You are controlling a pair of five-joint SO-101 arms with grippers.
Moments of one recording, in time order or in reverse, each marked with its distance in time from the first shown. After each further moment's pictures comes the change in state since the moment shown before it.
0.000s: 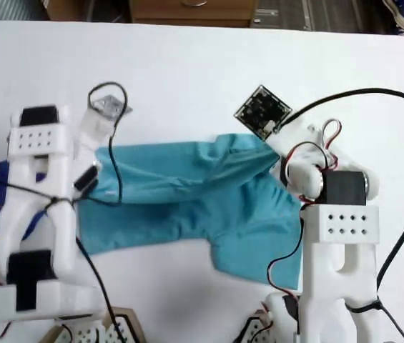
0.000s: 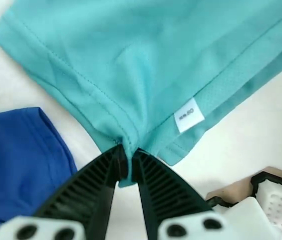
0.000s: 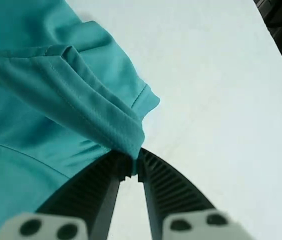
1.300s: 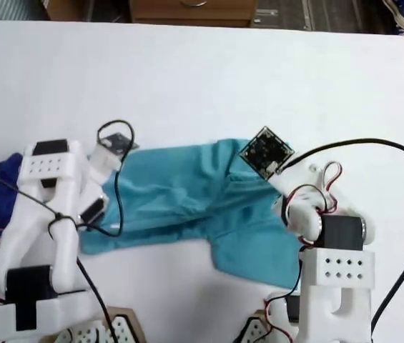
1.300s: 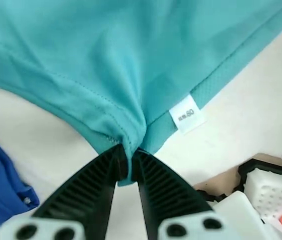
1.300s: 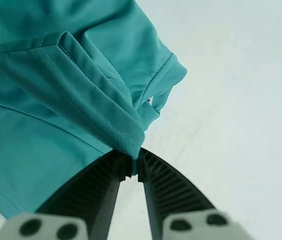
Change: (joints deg) left arm 0.2 -5.4 19.3 -7.7 -1.0; right arm 2.5 -17.6 19.8 0.0 0.0
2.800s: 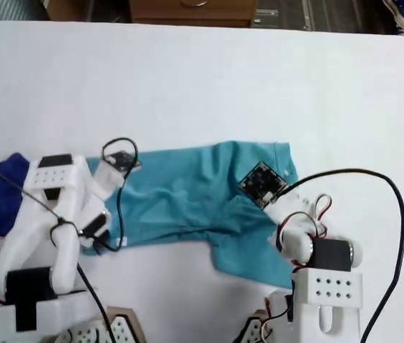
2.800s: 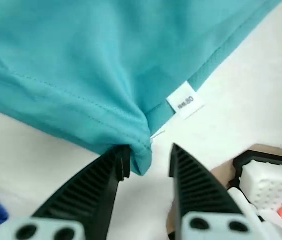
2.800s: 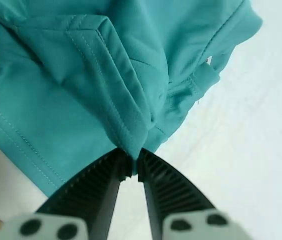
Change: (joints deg) left arm -0.1 1.3 8.4 -4.0 -2.2; right arm 1.2 -11.5 18.5 1.5 0.0
